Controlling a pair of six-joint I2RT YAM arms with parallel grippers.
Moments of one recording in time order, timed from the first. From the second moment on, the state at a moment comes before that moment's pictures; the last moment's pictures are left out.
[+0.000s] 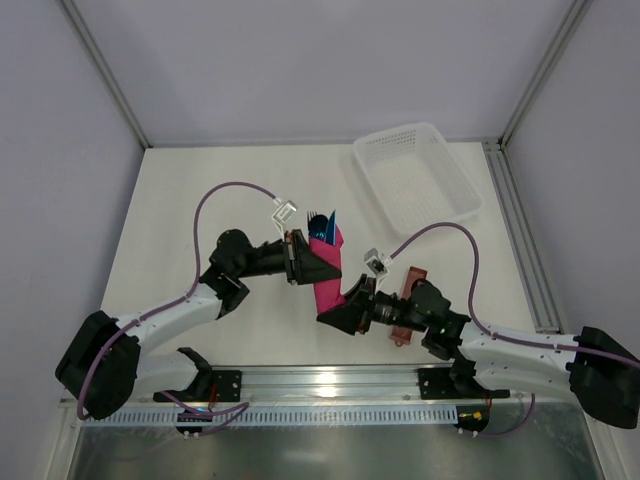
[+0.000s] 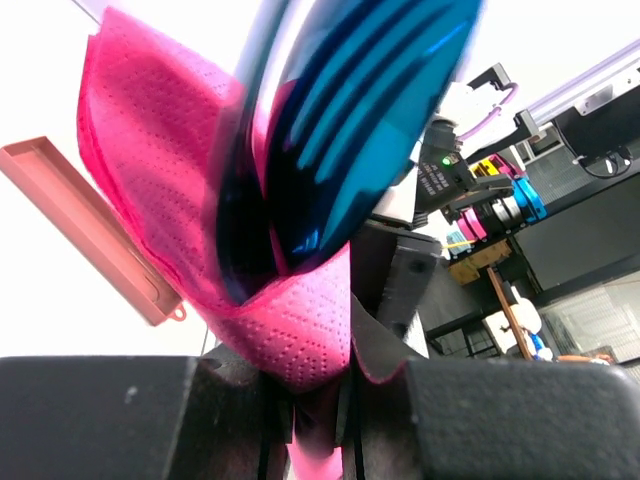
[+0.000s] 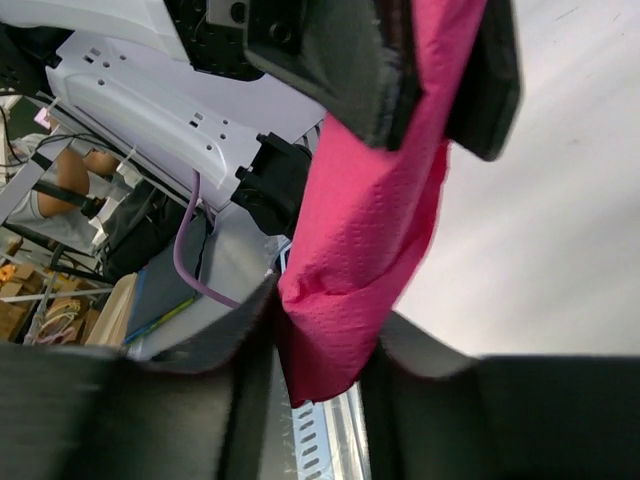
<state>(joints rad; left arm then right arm) -0.65 1.20 0.57 0.78 0.82 -0.97 1.02 0.93 0.27 0.76 -0.32 0.70</state>
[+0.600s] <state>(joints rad) -0.62 1.20 0.57 0.80 0.82 -1.00 1.00 0.82 0.31 0.58 -0.30 0.64</state>
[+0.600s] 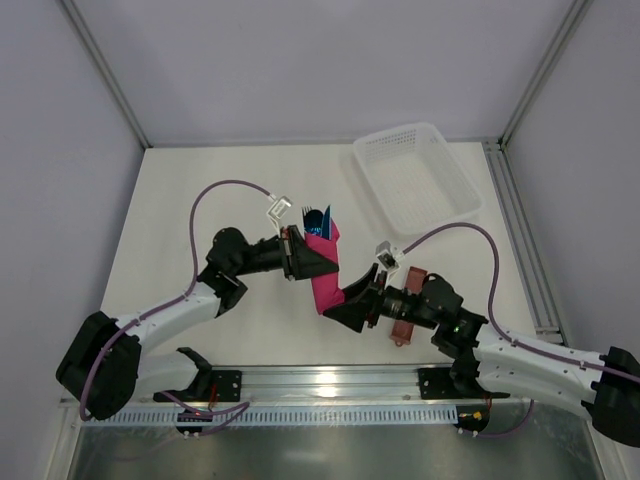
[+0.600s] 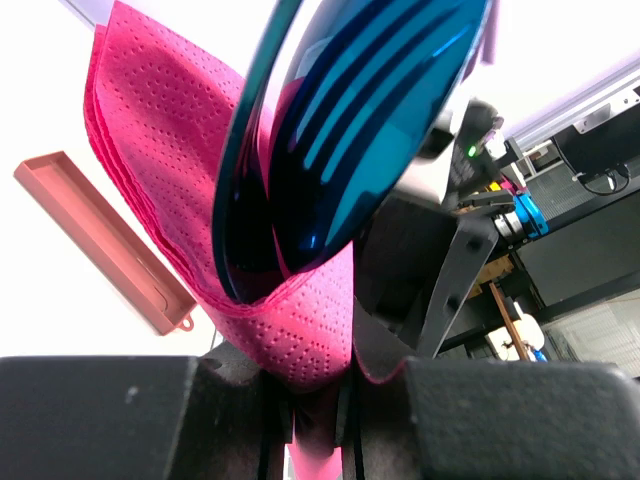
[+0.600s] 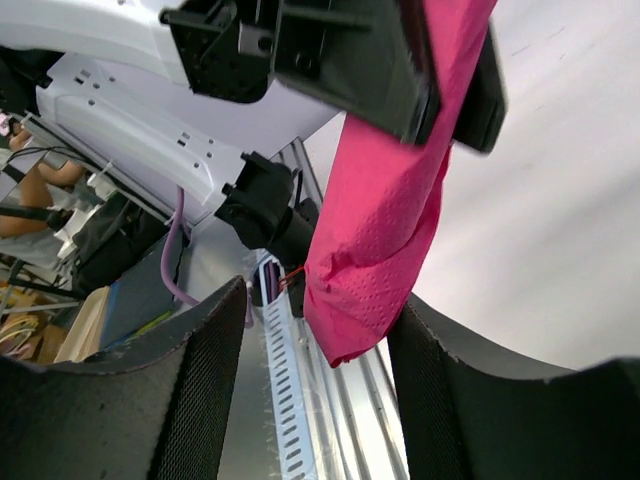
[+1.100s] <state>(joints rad) -0.62 1.20 0.56 0.84 0.80 -1.02 0.88 0.92 0.51 0.42 -0.37 0.58</state>
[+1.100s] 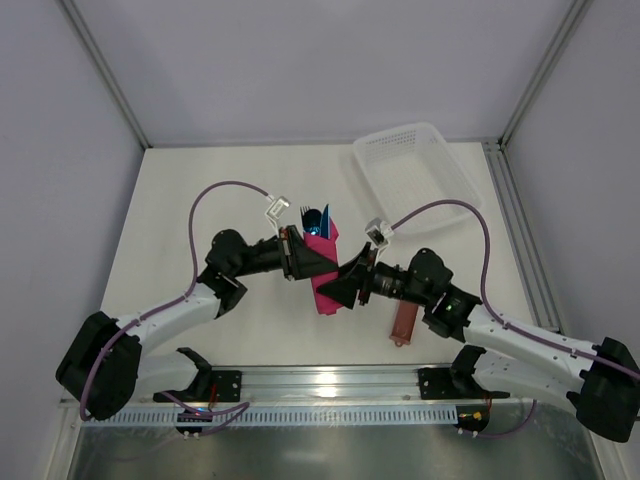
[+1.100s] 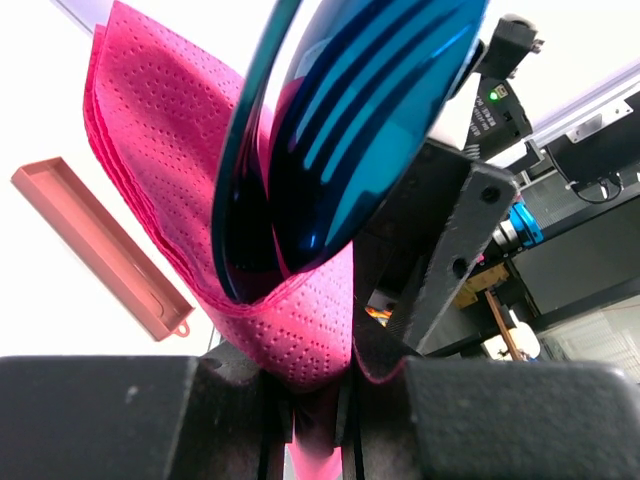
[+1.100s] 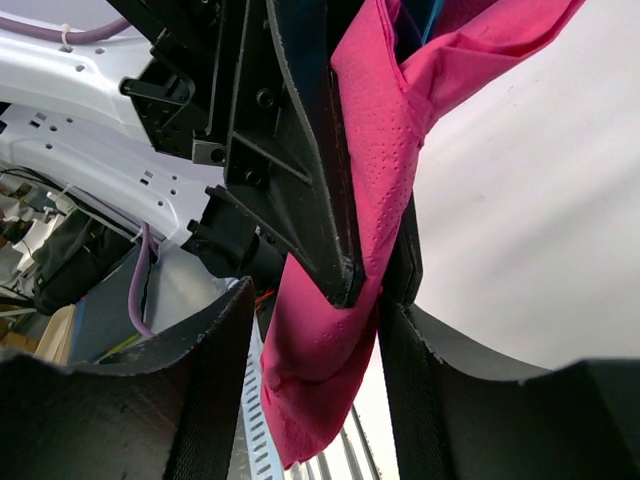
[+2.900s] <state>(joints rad) -0.63 1.22 0.54 0.95 0.77 -1.11 0.80 0.94 0.44 0.60 -0.47 0.71</state>
